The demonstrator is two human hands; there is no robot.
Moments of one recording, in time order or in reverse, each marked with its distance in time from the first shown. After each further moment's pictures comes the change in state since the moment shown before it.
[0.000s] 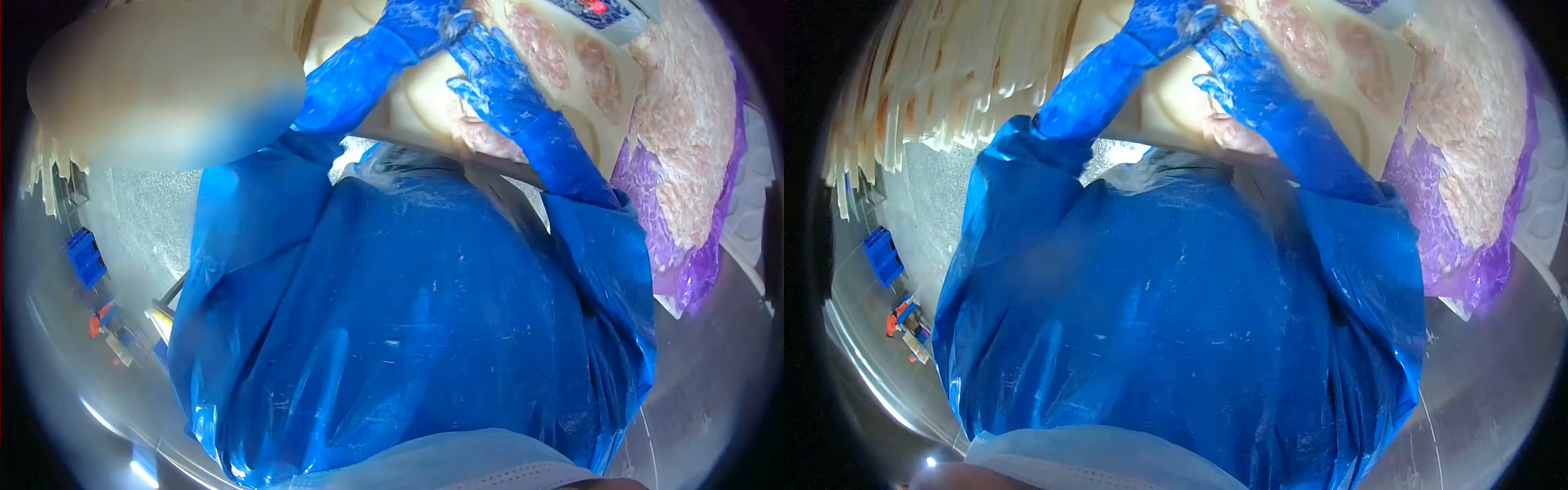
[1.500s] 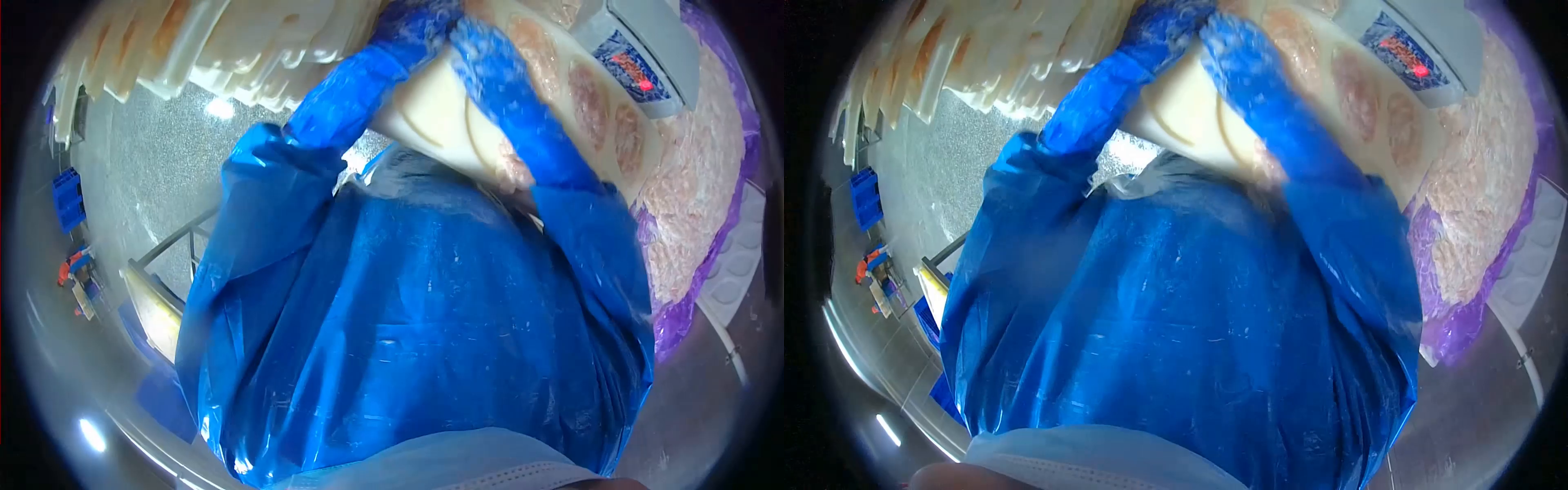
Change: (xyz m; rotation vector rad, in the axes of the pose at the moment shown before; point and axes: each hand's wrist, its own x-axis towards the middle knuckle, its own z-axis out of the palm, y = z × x) left_hand -0.083 -0.083 -0.026 -0.048 0.067 -0.249; right_hand 0.094 -0.002 0.072 -0.049 0.320 -0.317
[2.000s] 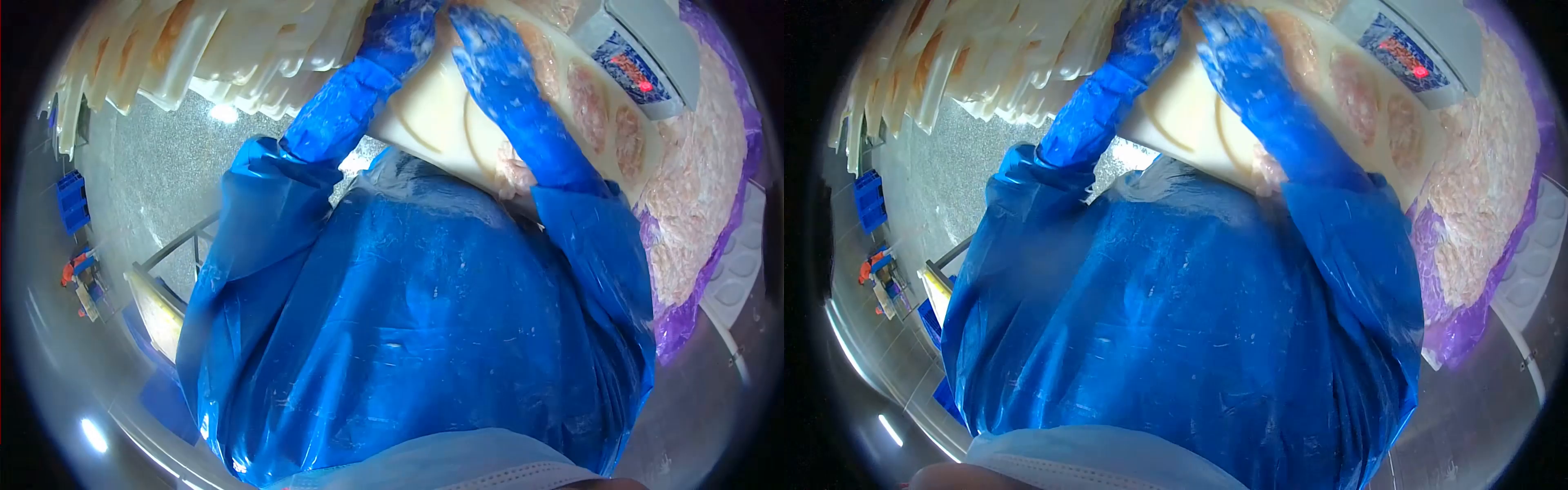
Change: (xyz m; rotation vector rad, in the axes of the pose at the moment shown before) left_hand 0.008 -0.005 -0.007 0.362 0.190 0.026; right_hand 0.031 -0.014 -0.023 0.051 -0.091 0.204
